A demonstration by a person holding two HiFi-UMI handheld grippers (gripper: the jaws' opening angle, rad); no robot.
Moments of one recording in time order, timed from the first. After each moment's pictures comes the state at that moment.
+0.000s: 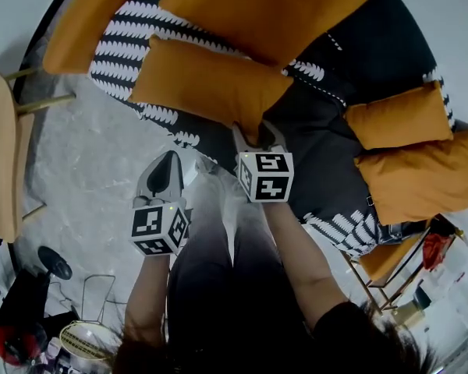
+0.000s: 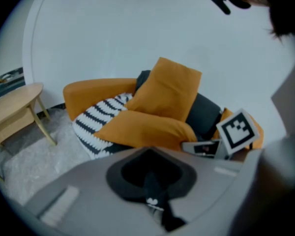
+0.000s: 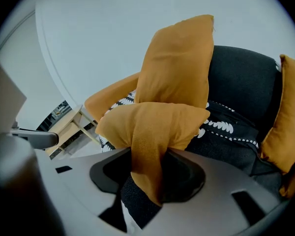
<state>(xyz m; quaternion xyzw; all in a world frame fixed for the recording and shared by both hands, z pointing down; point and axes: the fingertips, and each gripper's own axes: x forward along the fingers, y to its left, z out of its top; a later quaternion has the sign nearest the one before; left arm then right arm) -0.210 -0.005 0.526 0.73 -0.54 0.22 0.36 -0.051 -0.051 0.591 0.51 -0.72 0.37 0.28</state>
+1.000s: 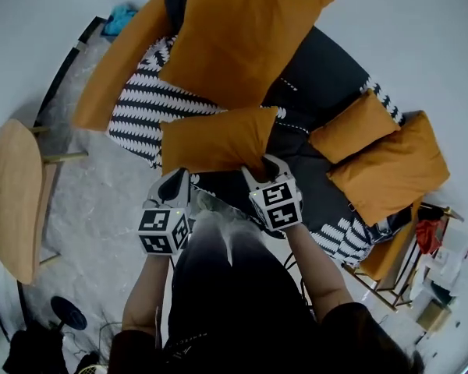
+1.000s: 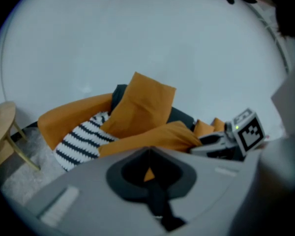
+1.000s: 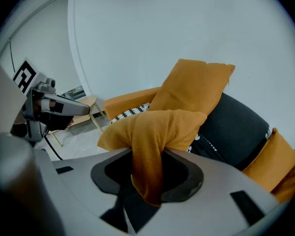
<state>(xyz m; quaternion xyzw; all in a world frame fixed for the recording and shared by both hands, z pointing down) -0.189 -0.050 0.404 0.82 -0.43 0.20 0.33 -0.033 -0.043 0.435 0.47 -0.77 0.25 0.36</state>
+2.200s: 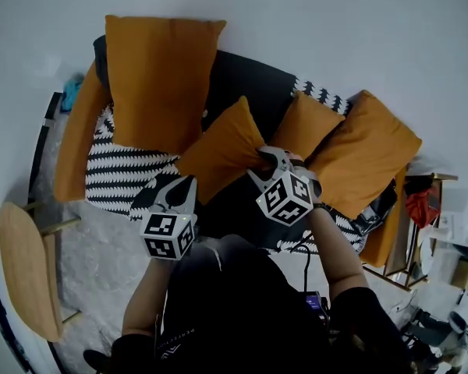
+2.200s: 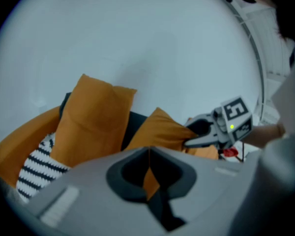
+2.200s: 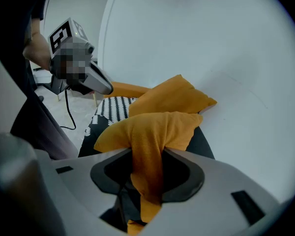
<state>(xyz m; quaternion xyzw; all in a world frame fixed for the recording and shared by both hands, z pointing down) 0.009 -0.098 0.332 0.89 -0.30 0.20 0.27 0.146 -0.079 0.350 0.40 -0.77 0.07 0.49</state>
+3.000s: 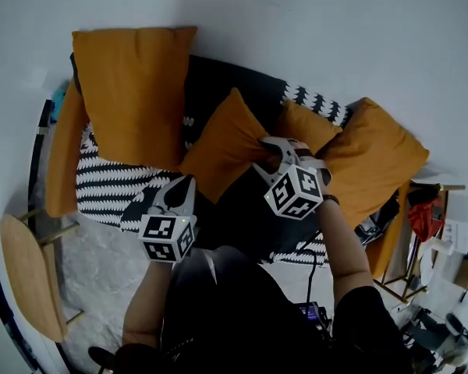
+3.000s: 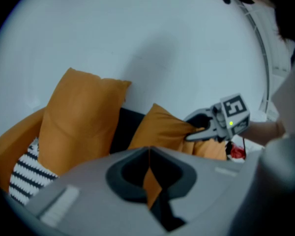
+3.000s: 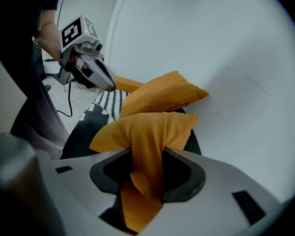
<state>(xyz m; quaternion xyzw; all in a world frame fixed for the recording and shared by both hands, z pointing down) 0.099 -0.138 0.357 0.89 -0.30 0.23 0.27 0.245 -0.127 0.370 0.36 -0.79 0.02 0.50</state>
